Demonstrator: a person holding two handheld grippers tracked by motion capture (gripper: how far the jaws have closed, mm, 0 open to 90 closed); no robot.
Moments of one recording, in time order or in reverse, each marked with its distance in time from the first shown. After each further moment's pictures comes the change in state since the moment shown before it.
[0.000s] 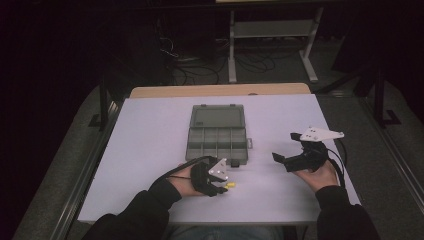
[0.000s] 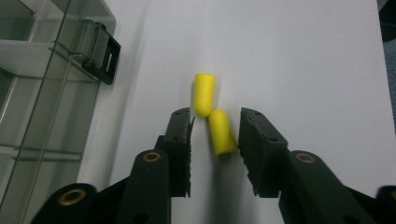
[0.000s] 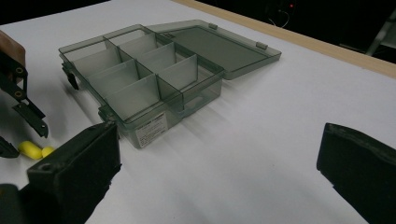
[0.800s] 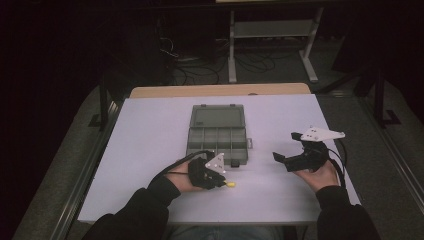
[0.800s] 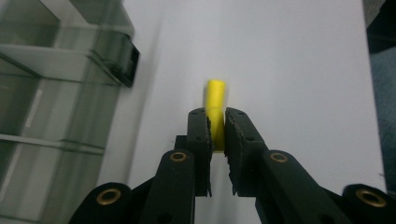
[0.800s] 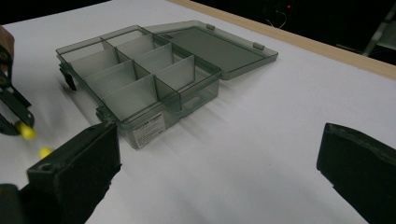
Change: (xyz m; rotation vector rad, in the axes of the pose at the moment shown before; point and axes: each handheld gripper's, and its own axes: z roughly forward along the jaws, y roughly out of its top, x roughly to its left) left arm 0.012 0.003 -0.022 -0.031 -0.009 -0.036; right arm 0.000 0.000 -0.001 -0.003 -0.010 0.002
